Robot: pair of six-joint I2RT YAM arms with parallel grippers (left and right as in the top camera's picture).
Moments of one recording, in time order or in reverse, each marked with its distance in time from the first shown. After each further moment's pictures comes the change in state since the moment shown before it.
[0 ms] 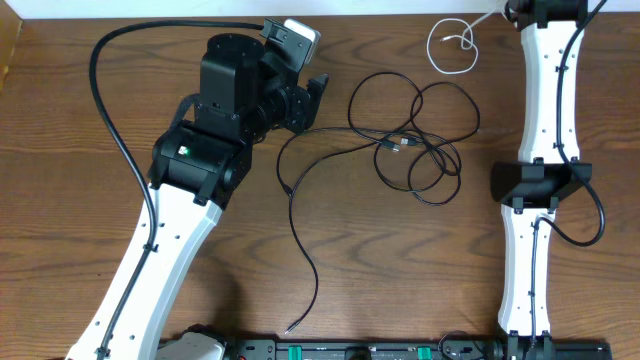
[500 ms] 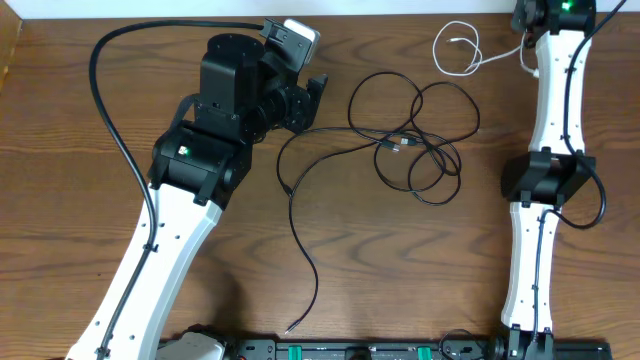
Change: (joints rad) left arm 0.000 0.000 0.000 -0.002 -0.008 0.005; right arm -0.116 0.182 0.000 -0.109 0.062 0.007
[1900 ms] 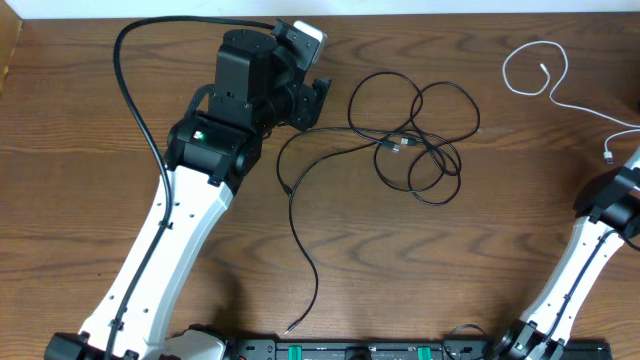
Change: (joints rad) left arm 0.000 0.068 0.000 0.006 0.000 0.010; right arm -0.457 0.053 0.000 -0.370 0.165 0.188
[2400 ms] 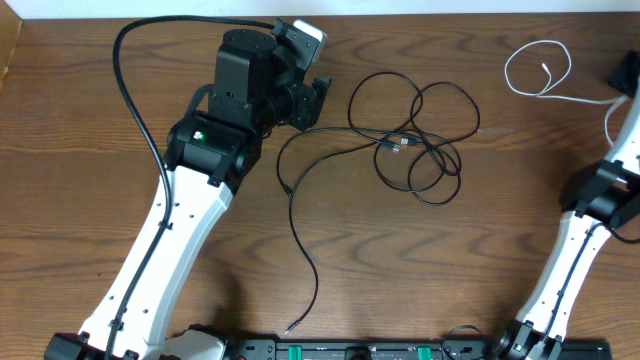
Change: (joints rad) left arm 0.000 0.000 0.000 0.002 0.000 0.000; right arm 0.103 0.000 0.000 0.193 -0.274 -0.135
